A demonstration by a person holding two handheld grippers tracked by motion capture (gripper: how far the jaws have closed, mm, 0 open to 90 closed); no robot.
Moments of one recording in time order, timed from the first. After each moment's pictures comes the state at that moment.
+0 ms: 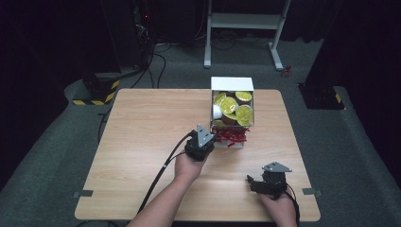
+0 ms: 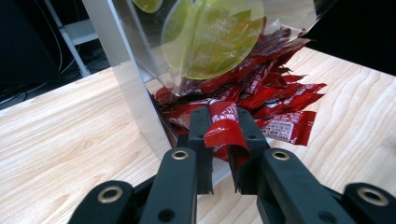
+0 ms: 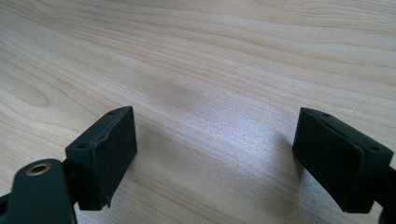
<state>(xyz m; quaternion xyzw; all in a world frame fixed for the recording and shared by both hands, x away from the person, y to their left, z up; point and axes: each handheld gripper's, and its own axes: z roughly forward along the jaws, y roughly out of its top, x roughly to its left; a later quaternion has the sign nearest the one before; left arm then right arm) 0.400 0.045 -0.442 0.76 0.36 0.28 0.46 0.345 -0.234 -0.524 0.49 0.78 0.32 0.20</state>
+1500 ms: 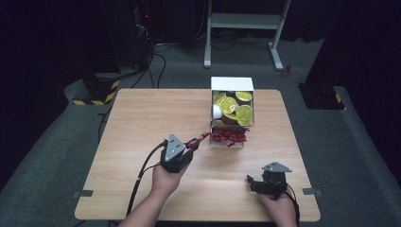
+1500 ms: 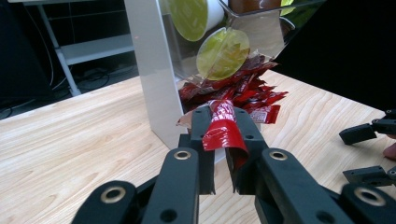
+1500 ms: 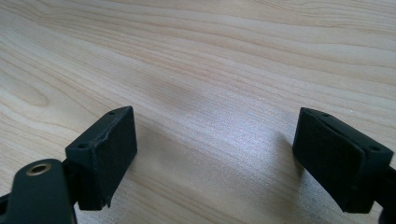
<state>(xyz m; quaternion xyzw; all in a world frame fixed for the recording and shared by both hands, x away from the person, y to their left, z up) 0.351 0.112 -0.424 0.73 0.35 0.27 0.52 0.345 -0.234 -0.524 0.49 0.78 0.32 0.20</state>
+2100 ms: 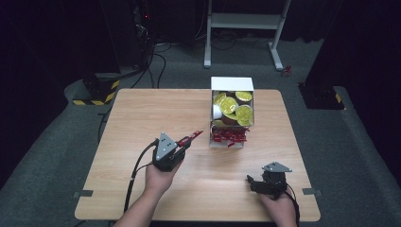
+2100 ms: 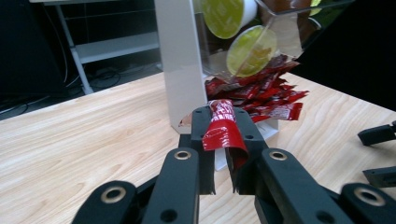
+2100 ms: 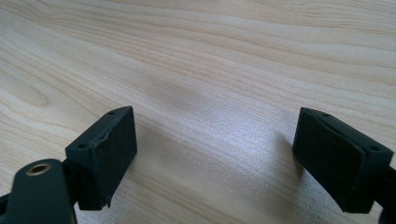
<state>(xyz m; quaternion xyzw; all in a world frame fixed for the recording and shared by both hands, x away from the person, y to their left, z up) 0.355 0.134 -0.425 0.72 0.37 0.28 0.52 0.345 -0.234 -0.524 0.49 0.78 0.32 0.20</state>
